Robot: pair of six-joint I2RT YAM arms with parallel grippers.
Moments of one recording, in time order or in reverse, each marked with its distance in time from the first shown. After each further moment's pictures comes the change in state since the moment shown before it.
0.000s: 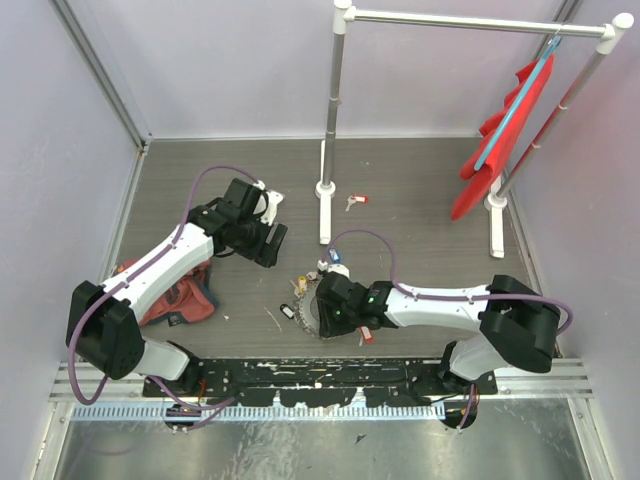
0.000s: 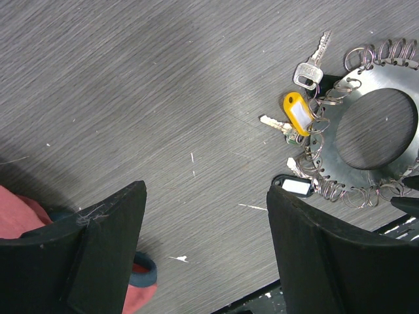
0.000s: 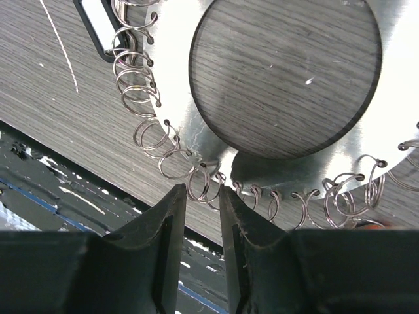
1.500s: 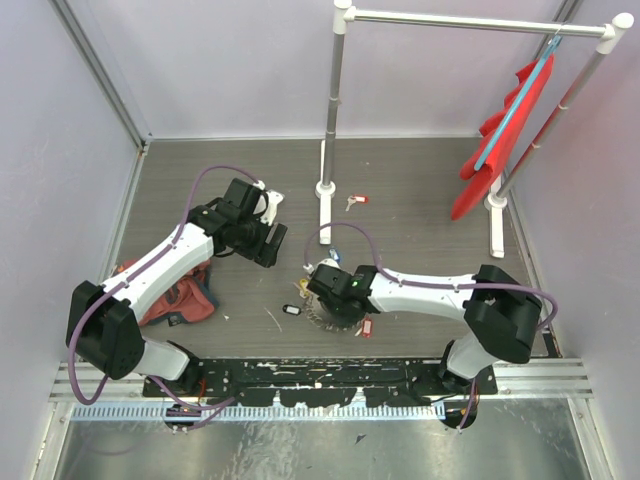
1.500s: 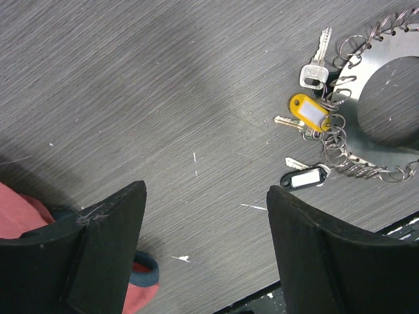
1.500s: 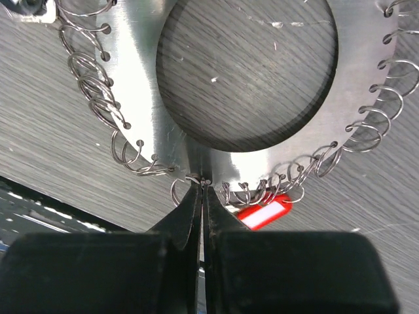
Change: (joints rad) left arm 0.000 0.000 0.000 0.000 -0.007 0.005; right arm -0.026 0.101 0.177 -0.314 0.123 -0.345
